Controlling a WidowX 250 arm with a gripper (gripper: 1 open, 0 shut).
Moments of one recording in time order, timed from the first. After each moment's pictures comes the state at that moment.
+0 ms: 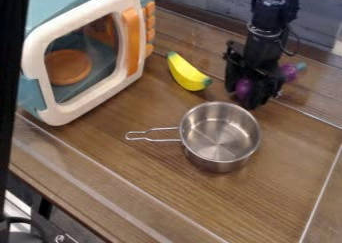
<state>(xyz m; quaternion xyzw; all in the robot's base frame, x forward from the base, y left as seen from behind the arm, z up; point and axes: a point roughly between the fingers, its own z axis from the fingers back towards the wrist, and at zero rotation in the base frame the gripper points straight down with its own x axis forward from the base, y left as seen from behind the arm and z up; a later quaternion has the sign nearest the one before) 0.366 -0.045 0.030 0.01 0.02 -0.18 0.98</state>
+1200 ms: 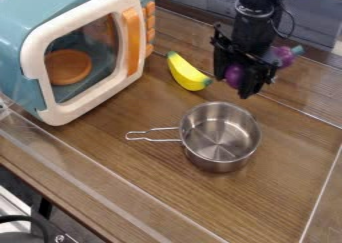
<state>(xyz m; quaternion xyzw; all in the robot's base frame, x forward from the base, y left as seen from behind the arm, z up) 0.333 -0.038 0.081 0.01 -0.01 -0.17 0.99</state>
